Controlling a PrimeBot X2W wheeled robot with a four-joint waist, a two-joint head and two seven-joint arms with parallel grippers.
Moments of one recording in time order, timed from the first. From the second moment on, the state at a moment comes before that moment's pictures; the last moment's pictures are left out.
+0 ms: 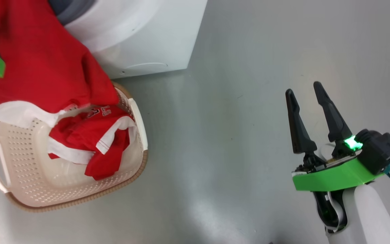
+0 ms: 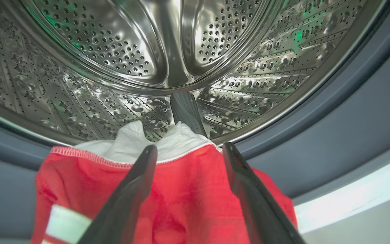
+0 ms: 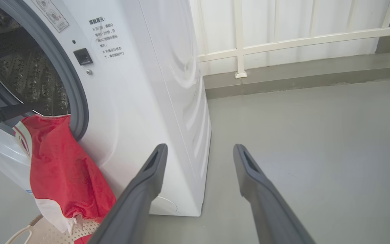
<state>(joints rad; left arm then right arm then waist) -1.28 0.50 -0.97 0.98 -1.09 -0.13 -0.25 -0.29 -0.05 0.08 -0.02 0.29 0.13 -0.26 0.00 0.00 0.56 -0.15</state>
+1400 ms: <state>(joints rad) -0.30 0.37 -0.09 0.23 -0.71 -0.08 -0.25 -0.24 -0.05 0.07 0.00 0.26 0.13 -0.26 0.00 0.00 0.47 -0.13</state>
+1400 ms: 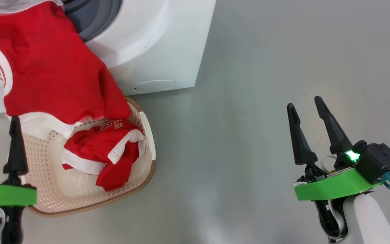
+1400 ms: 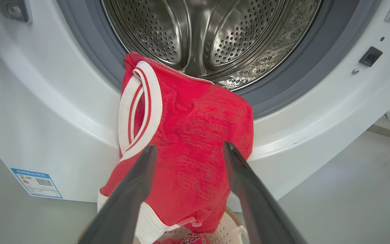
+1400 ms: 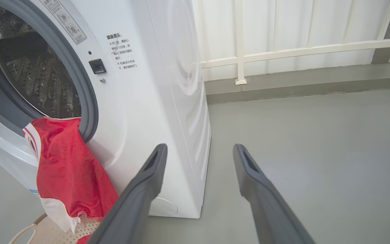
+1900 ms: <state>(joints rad) -0.27 0.36 -0.07 0.20 -0.70 -0.07 -0.25 -0.23 -0.05 0.07 0.00 0.26 0.13 -0.26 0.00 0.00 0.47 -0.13</state>
